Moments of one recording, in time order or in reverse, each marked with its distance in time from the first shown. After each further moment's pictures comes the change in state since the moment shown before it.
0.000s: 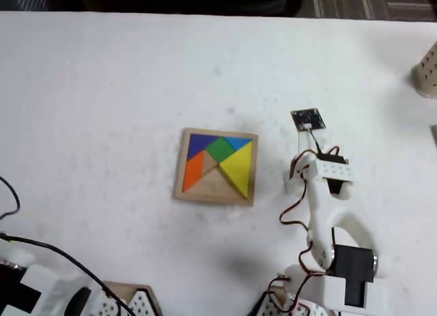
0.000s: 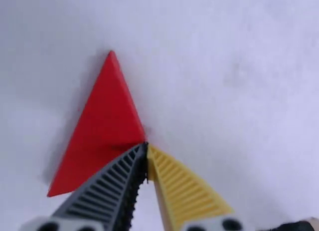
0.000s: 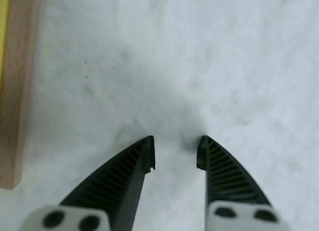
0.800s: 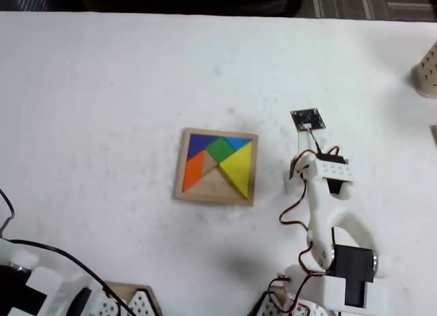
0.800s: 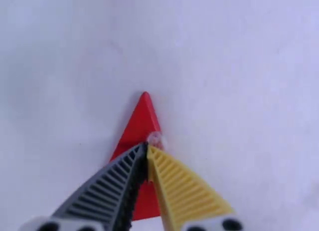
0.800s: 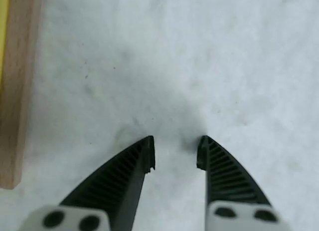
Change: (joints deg) left arm 0.6 -1.1 8.9 -29.5 13.0; right arm -0.1 0.0 0.0 0.0 0.0
